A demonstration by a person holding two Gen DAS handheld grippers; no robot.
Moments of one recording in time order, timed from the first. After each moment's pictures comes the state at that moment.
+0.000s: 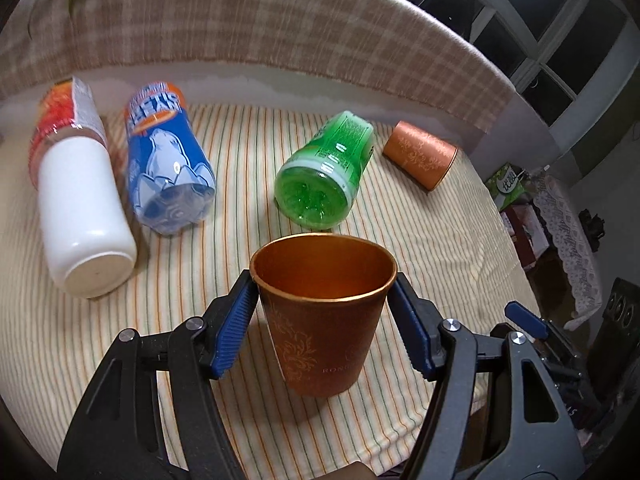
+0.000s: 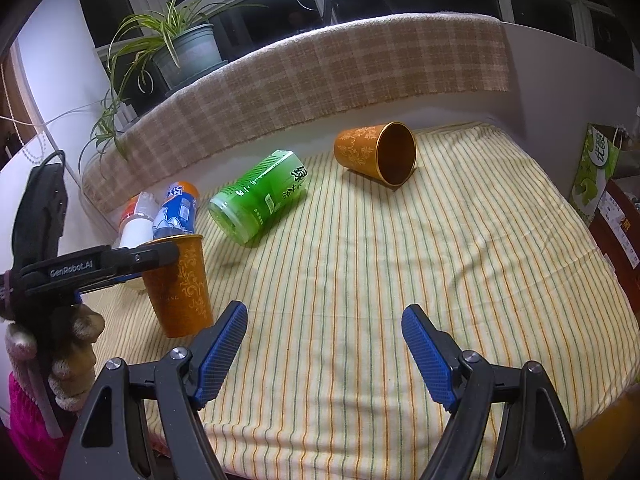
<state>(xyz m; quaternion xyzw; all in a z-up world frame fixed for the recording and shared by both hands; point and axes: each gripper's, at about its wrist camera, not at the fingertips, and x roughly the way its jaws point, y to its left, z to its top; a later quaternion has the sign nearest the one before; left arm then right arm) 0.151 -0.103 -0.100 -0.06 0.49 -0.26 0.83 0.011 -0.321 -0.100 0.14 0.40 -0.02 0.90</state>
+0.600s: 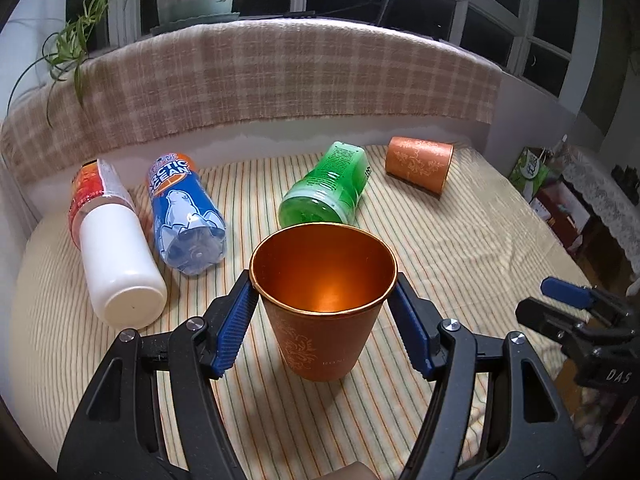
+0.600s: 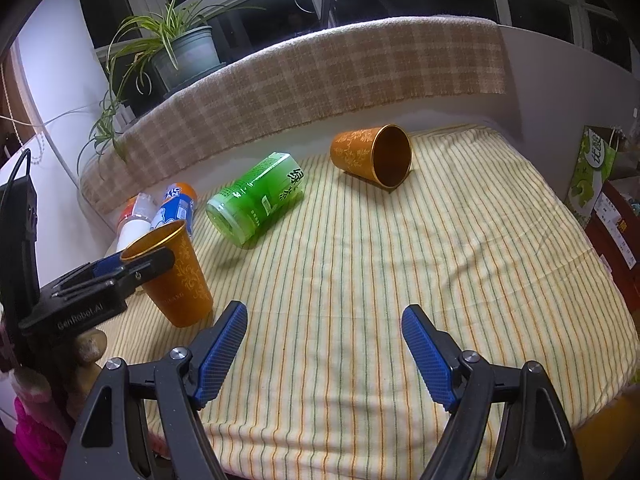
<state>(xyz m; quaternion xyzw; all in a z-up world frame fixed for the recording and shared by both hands) 0.112 -0.125 -0.093 0.05 0.39 -0.23 0.89 0.008 -0.322 -0.099 0.14 0.40 -0.03 0.91</state>
